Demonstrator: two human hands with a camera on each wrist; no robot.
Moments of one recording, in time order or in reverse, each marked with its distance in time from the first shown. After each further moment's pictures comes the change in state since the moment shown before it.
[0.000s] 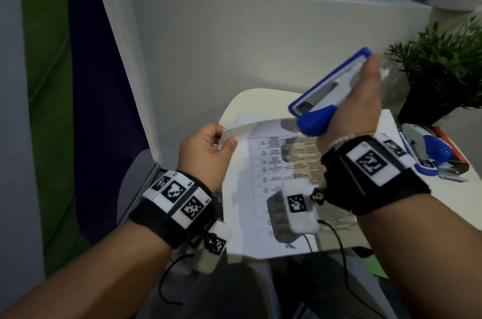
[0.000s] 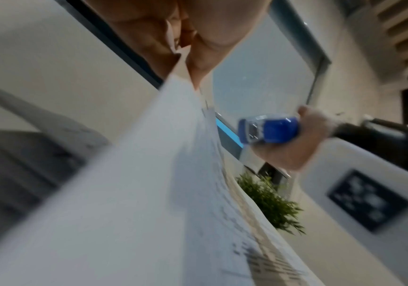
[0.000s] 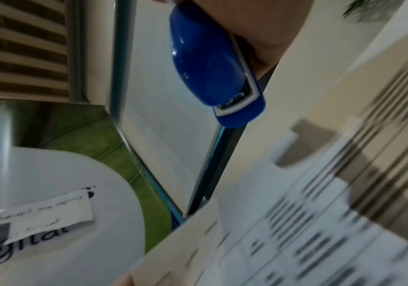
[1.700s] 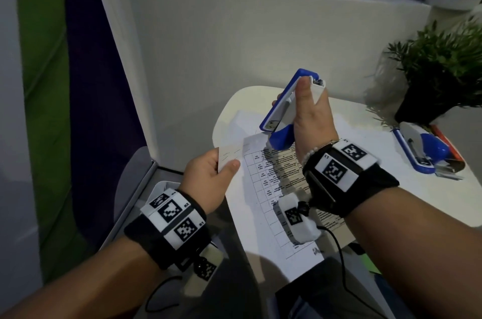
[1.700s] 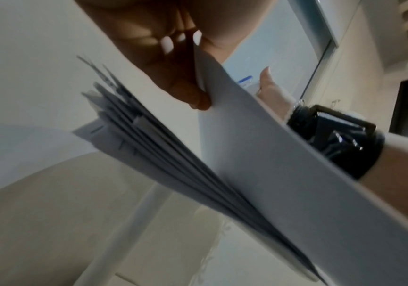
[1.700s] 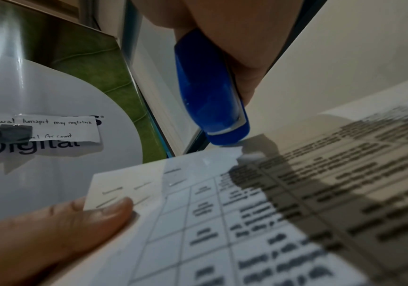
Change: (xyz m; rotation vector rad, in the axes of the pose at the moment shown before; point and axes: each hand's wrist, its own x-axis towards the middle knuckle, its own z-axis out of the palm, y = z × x) left_hand -0.025 -0.024 -0.005 -0.059 -0.254 -0.129; right_hand -0.025 0.025 0.011 -0.304 -0.325 0.058
